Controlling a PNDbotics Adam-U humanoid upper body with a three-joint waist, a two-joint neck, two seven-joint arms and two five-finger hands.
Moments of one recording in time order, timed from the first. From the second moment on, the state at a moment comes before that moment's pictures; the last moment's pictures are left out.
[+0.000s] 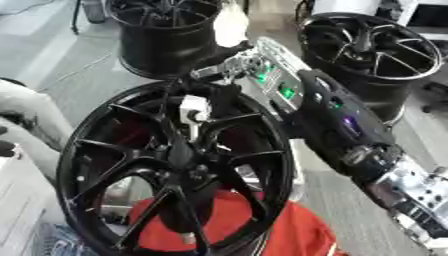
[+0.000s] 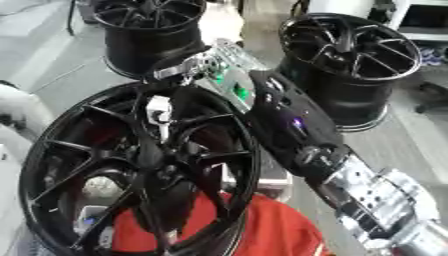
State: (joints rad) left arm -0.13 0.18 0.34 -1.71 -0.03 -0.06 -0.29; right arm -1.08 -0.16 0.43 -1.03 0.67 -0.16 0.82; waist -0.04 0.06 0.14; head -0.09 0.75
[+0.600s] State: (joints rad) left arm -0.13 0.18 0.33 -1.71 -0.03 -0.06 -0.30; right arm -1.07 -0.14 0.43 -0.97 0.70 -0.18 0.82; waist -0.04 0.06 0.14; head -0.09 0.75
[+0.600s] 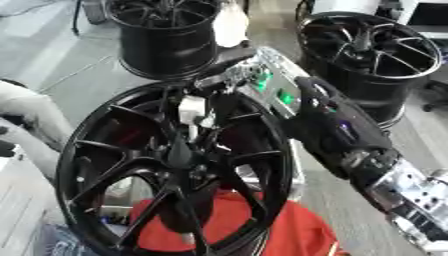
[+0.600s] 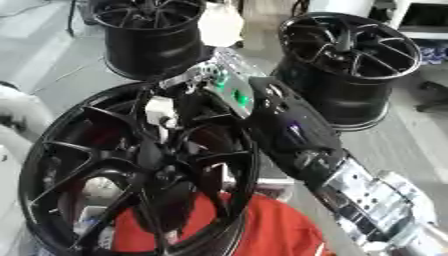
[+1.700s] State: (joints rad) left arm -0.13 0.18 0.33 -1.71 -0.03 -0.06 -0.30; right arm -1.13 -0.19 0.41 -1.15 0.52 -0.10 0.76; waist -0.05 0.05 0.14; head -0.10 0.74
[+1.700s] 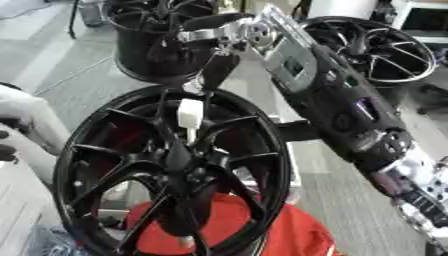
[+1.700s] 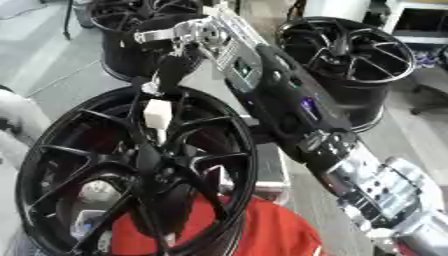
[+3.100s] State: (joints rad) left arm -0.13 0.17 0.33 -1.71 -0.04 -0.06 -0.30; right arm -1.09 -0.11 0.43 -0.99 0.84 -0.18 0.84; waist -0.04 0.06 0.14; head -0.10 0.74
